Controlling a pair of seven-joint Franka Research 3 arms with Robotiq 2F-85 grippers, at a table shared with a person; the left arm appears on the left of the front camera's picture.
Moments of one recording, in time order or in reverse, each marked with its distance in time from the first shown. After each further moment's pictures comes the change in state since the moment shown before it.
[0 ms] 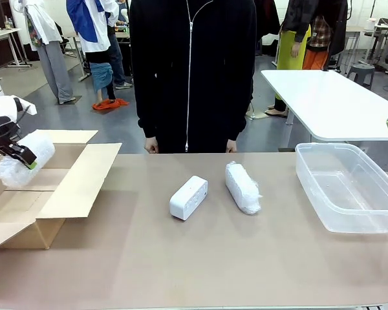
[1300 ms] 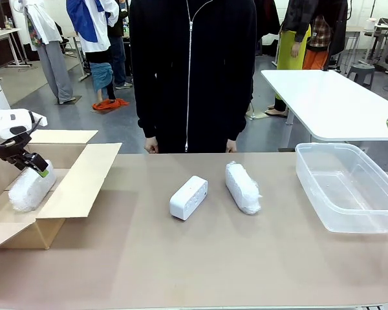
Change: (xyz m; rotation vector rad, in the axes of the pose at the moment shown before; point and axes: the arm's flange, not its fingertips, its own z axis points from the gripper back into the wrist) left arm 0.009 0.012 -0.051 -0.022 0.055 0.053; right arm 0.000 0.000 0.000 0.000 0.000 0.000
